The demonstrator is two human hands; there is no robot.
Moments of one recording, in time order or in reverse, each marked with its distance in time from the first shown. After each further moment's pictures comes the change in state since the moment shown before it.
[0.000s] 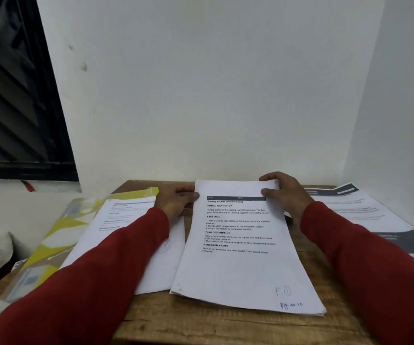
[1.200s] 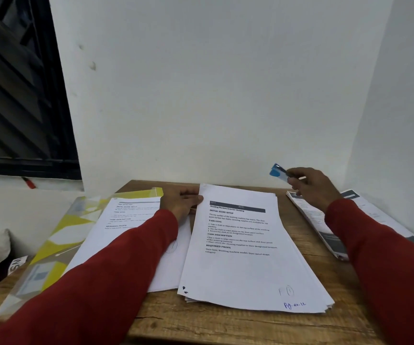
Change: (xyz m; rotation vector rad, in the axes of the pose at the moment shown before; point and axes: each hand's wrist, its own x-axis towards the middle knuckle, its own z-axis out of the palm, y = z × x) left_hand 0.015 -0.032 -0.010 0.027 0.043 0.062; right_hand 0.005 0.000 -0.041 -0.389 0.177 -0.137
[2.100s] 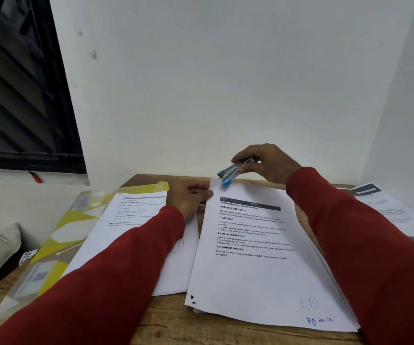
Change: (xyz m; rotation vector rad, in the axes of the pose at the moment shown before) left_hand 0.001 0.004 0.004 -0.011 -0.011 -0.011; right_hand 0.044 -0.080 0.071 -0.109 -0.339 -0.522
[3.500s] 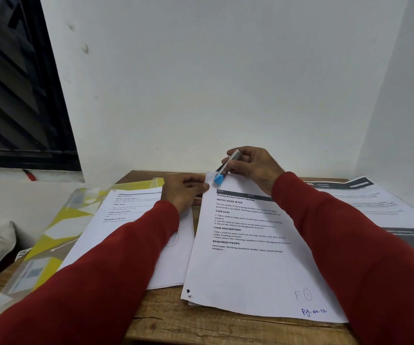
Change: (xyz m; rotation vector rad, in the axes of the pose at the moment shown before) left_hand -0.016 0.021 0.005 -0.009 -0.012 0.004; right_hand -0.012 -0.008 0.039 0.943 0.134 0.323
